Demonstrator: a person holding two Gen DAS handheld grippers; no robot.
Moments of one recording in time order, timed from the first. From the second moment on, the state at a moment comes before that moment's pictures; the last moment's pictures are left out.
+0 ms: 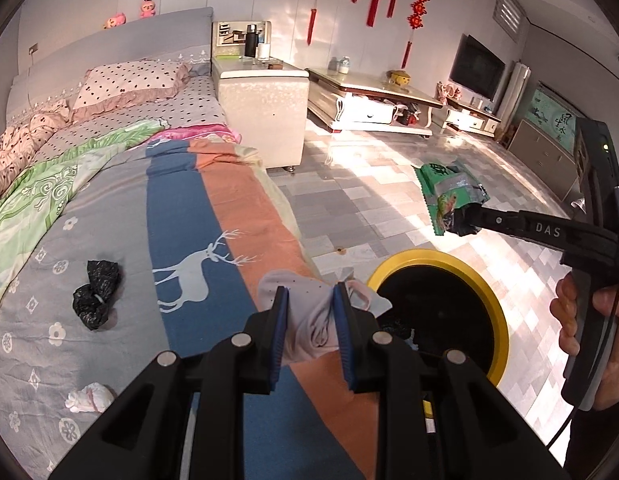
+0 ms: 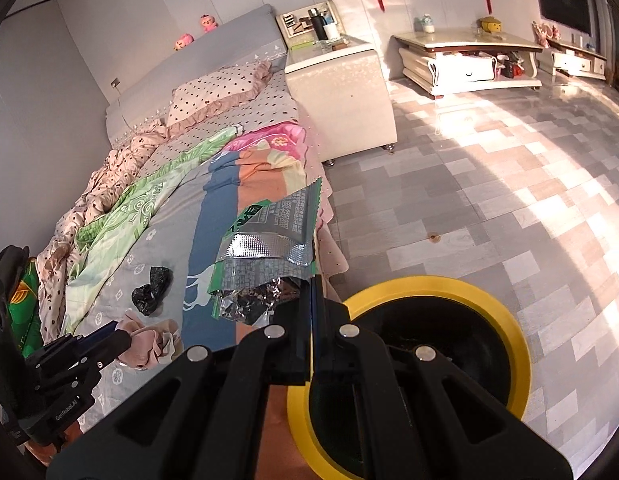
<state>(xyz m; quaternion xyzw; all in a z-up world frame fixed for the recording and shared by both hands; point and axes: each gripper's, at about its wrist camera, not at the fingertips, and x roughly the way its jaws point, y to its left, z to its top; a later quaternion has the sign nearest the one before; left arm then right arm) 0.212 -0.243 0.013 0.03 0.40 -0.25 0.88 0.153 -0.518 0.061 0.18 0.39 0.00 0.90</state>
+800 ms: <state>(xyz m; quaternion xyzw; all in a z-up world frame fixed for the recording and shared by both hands) 0.206 -0.347 -0.052 0.05 0.44 -0.30 0.84 0.121 -0.592 -0.015 0.21 0.44 -0.06 0.87</state>
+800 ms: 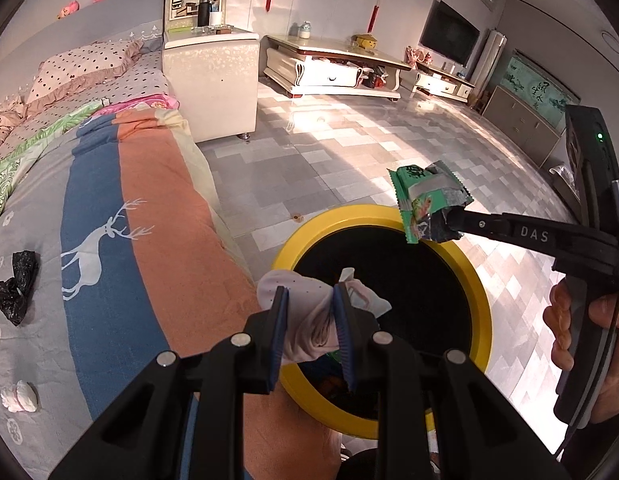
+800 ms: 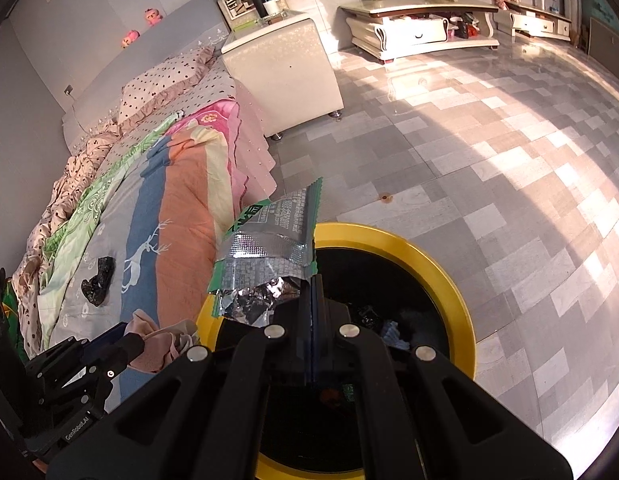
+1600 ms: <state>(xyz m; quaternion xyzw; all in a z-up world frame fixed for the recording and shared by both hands) 0.199 -0.349 -0.050 0.04 0.44 -0.31 0.84 0.120 -0.603 -0.036 0.21 0.47 -0.09 0.85</state>
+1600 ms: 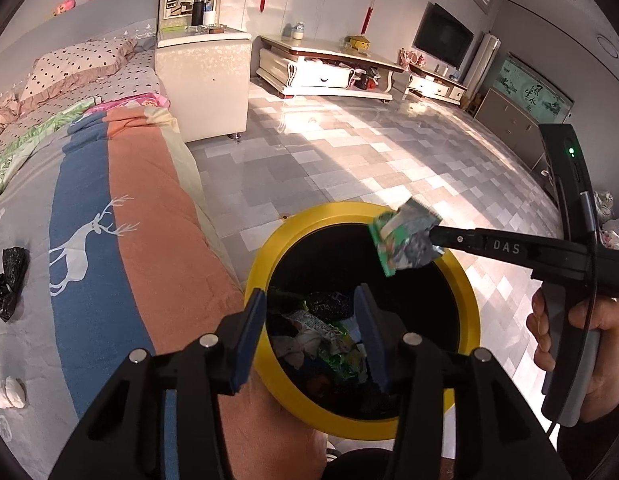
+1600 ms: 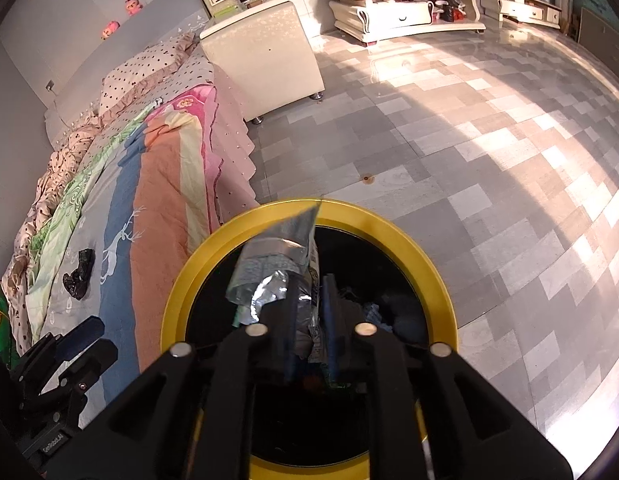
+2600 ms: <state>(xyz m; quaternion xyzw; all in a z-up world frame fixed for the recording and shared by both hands) 0.297 -0.097 -0.044 0.02 0.44 -0.11 0.89 0.179 -0.365 0.008 0.08 0.45 0.15 0.88</state>
